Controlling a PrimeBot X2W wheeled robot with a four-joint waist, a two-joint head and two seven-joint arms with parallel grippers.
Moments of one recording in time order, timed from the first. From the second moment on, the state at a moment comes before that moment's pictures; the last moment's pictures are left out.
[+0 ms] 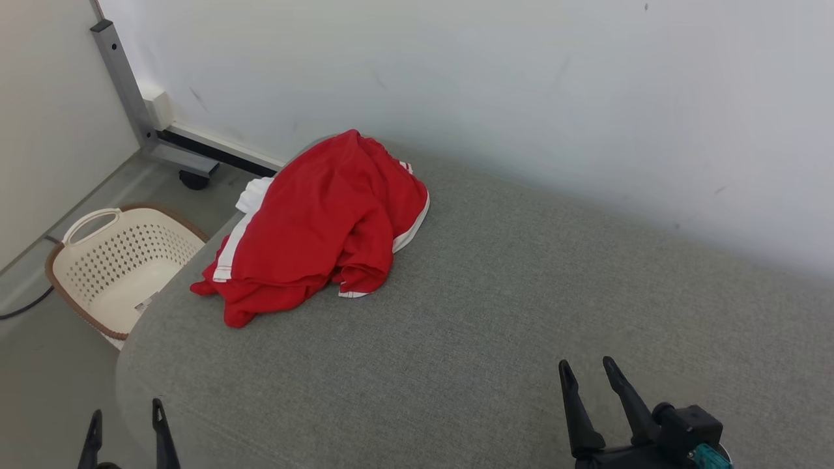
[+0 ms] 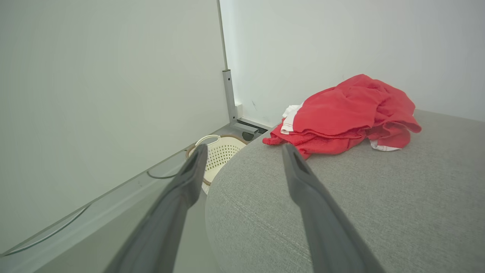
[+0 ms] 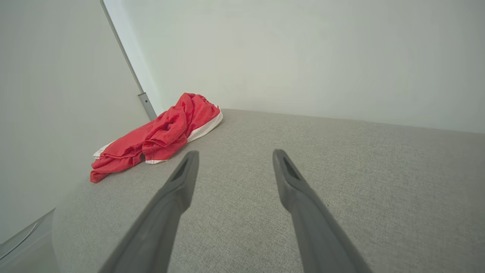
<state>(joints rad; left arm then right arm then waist) 0.03 0.13 0.08 0.24 -0.10 0.10 -0.26 -0.05 -0.05 0.15 0.34 0.27 0.13 -0.26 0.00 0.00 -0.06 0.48</state>
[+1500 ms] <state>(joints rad) -0.80 0.37 0.15 0.64 -0.22 -0.04 -0.10 -0.21 -0.05 0.22 0.22 0.25 0.13 -0.26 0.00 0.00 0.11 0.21</state>
